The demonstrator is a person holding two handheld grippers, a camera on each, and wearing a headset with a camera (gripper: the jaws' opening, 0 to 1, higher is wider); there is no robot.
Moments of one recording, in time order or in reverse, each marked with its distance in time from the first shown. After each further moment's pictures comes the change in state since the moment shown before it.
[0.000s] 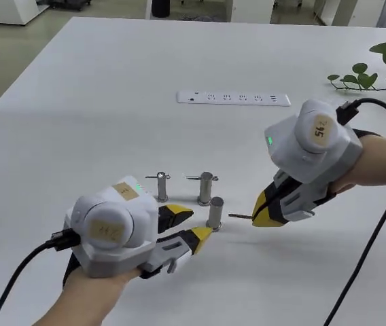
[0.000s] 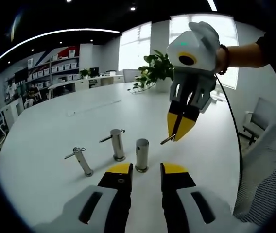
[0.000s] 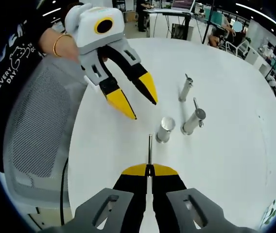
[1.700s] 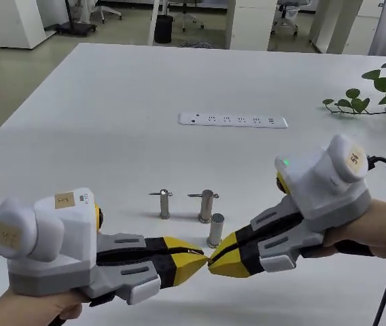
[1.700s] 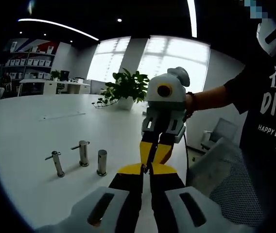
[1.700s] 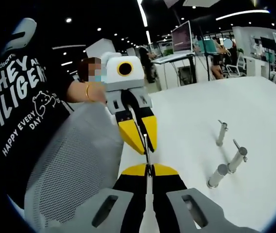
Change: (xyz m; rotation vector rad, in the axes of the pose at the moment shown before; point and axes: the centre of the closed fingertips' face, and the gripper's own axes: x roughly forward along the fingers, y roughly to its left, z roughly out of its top) left arm -0.071 -0.051 0.028 -0.100 -0.142 -0.395; right arm -0.010 0.082 0.090 0.154 -0.490 0.202
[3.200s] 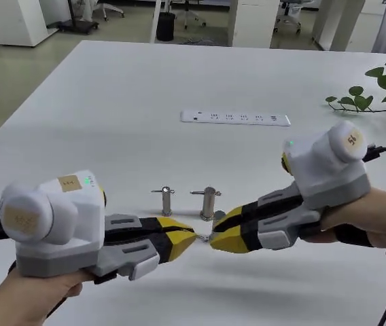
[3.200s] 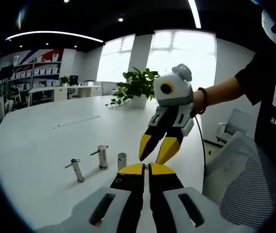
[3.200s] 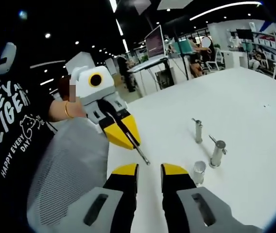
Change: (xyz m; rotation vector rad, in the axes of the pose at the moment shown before) left arm -0.003 0.026 0.008 0.080 0.035 0.131; right arm -0.012 -0.035 0.005 0.190 -0.109 -0.116
